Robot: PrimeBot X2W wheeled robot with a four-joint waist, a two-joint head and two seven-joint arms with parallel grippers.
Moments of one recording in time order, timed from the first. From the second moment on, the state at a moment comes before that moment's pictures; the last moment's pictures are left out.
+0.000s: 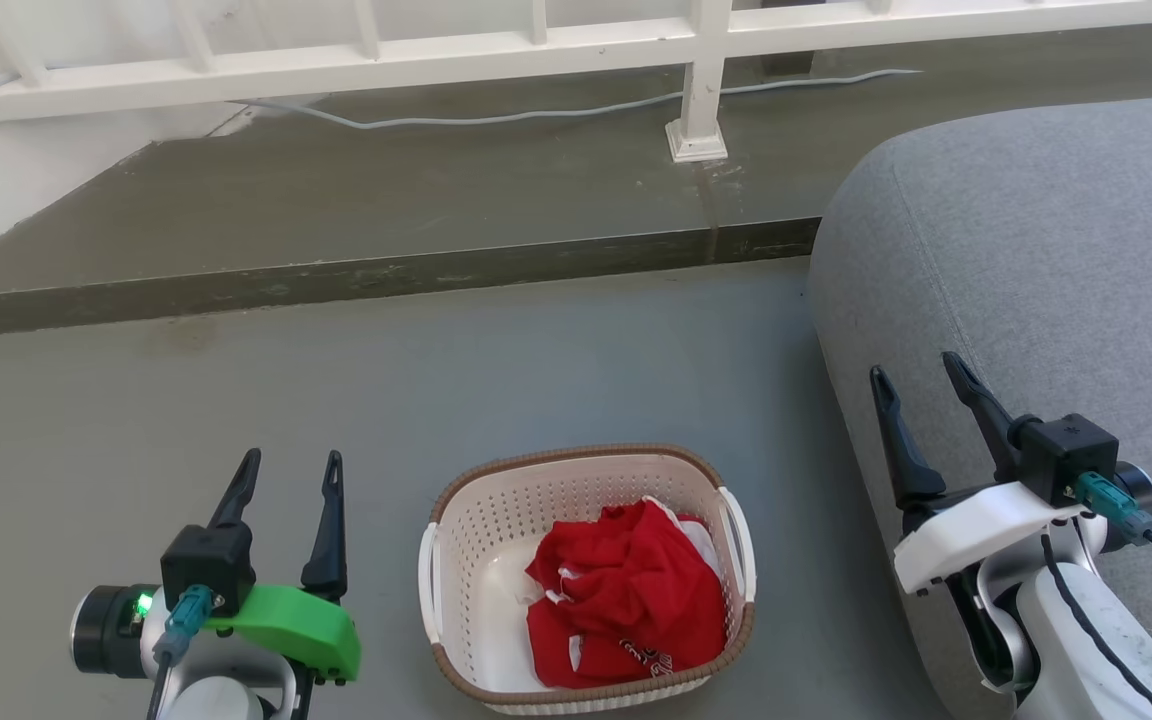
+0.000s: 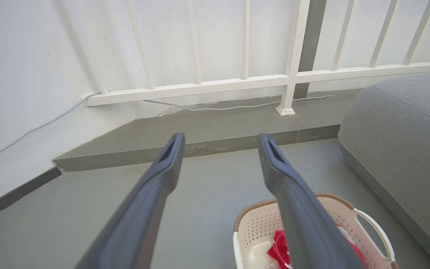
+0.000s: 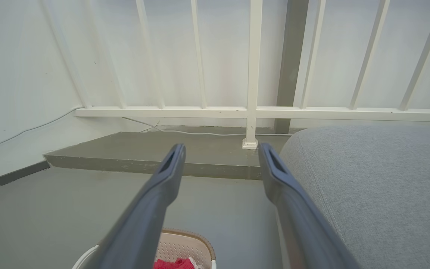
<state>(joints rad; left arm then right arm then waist) -0.09 0.14 -0.30 0.25 -0.28 0.07 -0.25 -0.12 -0.19 0.27 0.26 0.25 -0.01 -0.25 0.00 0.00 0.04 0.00</state>
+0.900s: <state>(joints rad) -0.21 0.11 -0.39 0.27 -0.22 0.02 -0.25 -0.25 -0.16 0.23 0.13 0.24 0.00 -0.25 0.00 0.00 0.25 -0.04</state>
